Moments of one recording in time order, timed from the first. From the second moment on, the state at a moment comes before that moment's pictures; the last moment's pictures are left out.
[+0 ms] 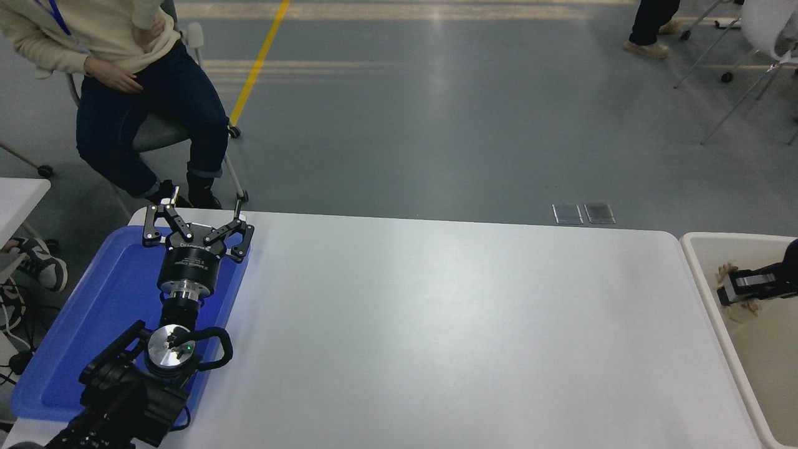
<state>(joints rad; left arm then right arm) -0.50 0.10 -1.16 -0.54 -0.09 -0.64 -0.36 2.16 -0.86 -1.40 1.49 -0.86 0.44 0.17</state>
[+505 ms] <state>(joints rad) -0.50 0.10 -1.16 -0.54 -0.09 -0.64 -0.36 2.27 -0.79 -1.48 1.52 -0.82 0.47 0.17</state>
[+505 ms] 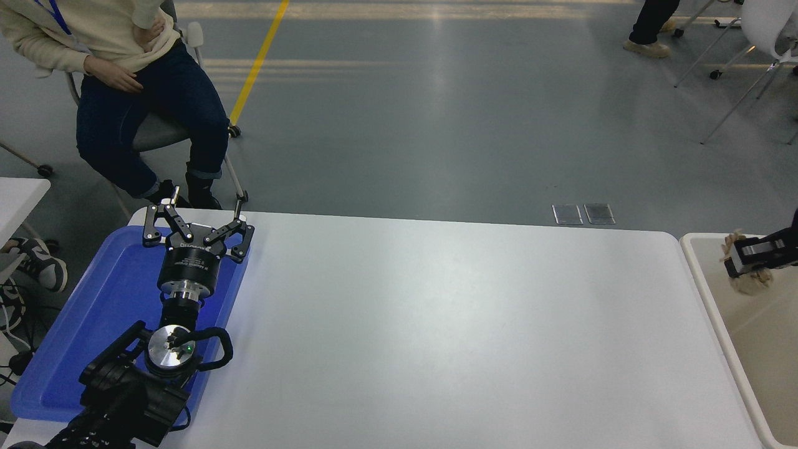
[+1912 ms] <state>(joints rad) -0.51 0.10 -1.16 -0.54 -0.09 -0.64 -0.36 0.96 -0.76 -1.04 0.30 -0.85 0.22 0.28</state>
